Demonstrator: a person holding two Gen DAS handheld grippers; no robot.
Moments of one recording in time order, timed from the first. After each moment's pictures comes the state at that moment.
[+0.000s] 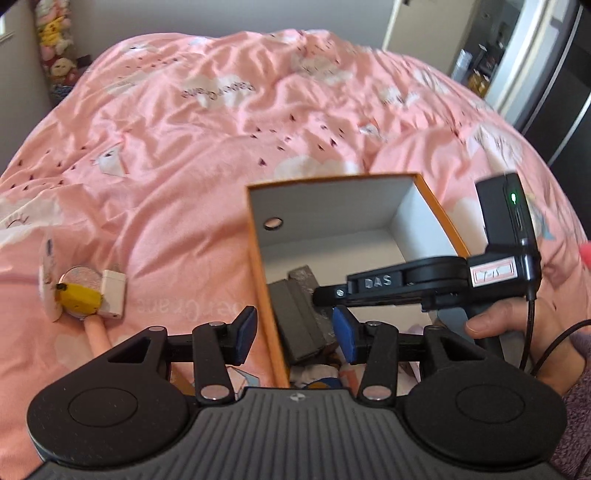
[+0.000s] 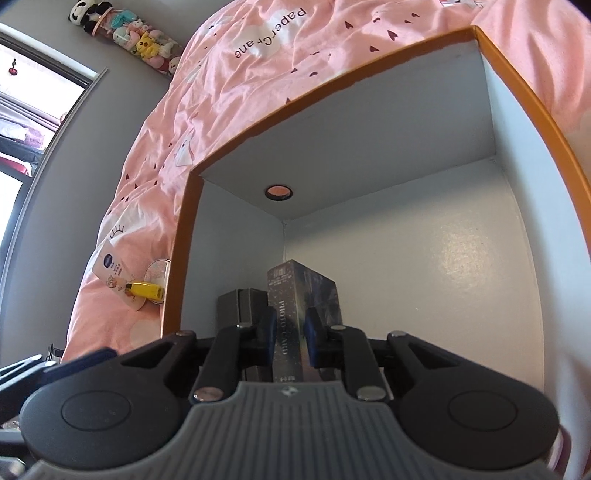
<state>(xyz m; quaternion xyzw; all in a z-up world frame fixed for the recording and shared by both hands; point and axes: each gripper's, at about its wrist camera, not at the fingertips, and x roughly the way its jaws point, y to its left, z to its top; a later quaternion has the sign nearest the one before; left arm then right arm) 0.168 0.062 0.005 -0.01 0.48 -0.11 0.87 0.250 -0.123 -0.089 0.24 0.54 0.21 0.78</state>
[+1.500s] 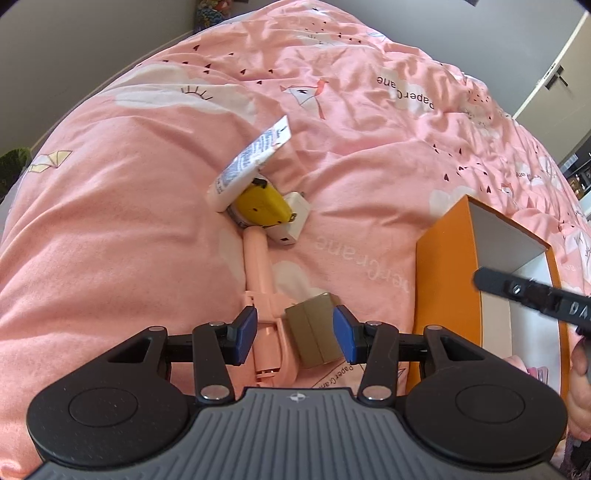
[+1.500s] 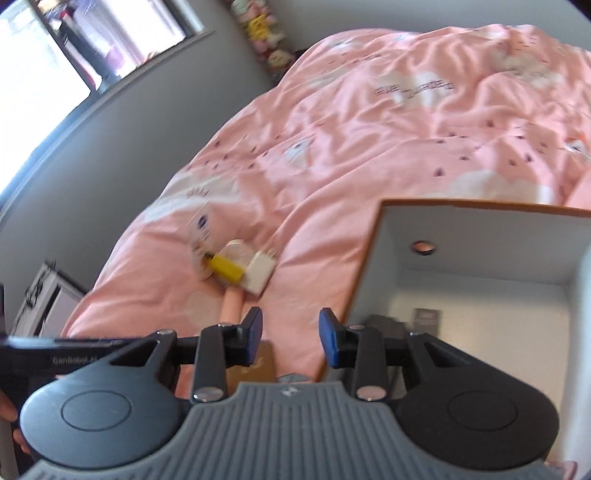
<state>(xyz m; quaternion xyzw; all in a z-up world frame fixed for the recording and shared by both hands) 0.121 0.235 -0.024 -0.17 0.50 0.06 0.85 0.209 -0.018 -0.008 0.06 0.45 0.33 0.83</state>
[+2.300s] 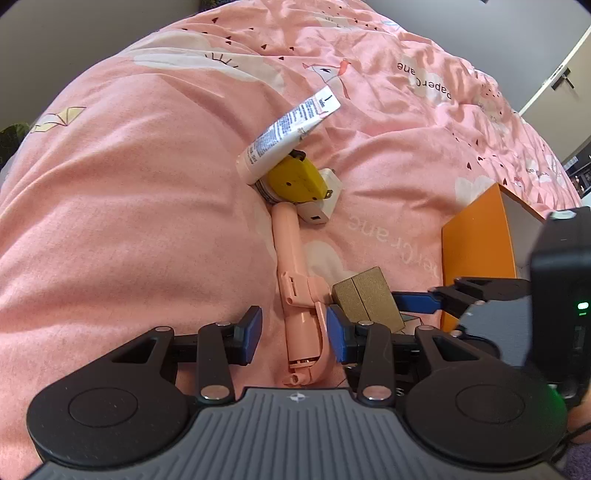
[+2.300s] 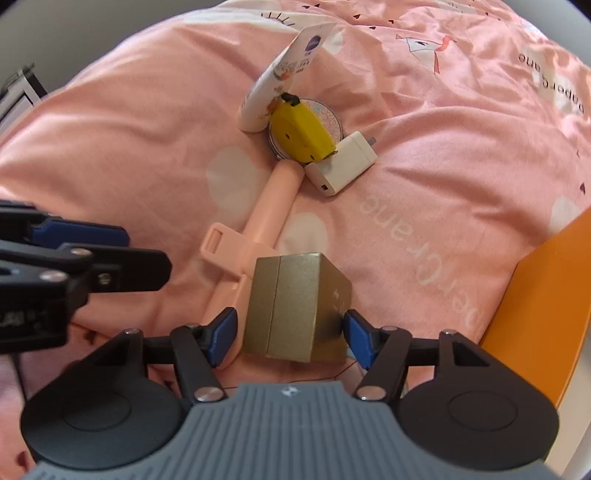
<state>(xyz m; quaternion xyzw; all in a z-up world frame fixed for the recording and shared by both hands) 0.114 0.267 -0.056 -0.19 0.51 0.05 0.84 0.184 0.137 -0.095 -0.21 0.51 0.35 0.76</state>
